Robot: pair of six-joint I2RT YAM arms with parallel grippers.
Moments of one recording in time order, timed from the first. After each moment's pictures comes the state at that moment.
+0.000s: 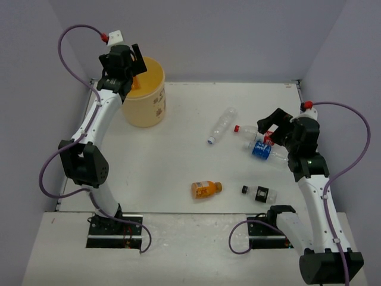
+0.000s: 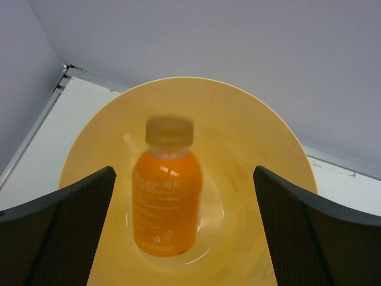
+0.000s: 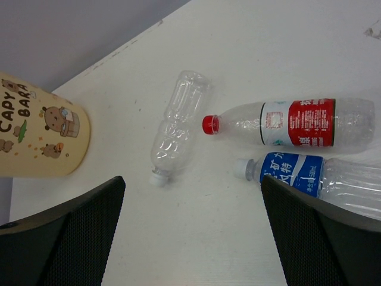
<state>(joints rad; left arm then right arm) -0.19 1.79 1.78 -0.31 -0.41 -0.31 0.02 0.84 0.88 -0.43 -0.06 0.56</state>
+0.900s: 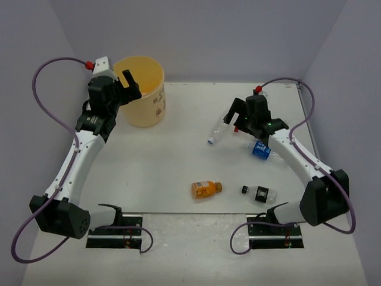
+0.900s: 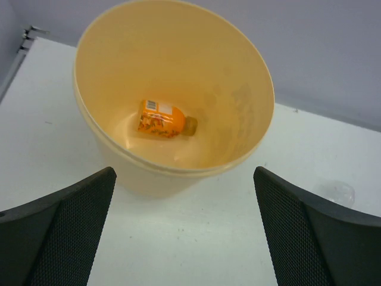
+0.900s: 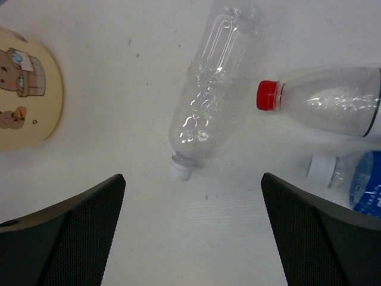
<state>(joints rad) -0.18 1.25 1.25 -0.30 -0.19 -0.37 0.37 1.43 1.14 -0.41 0.14 0.70</state>
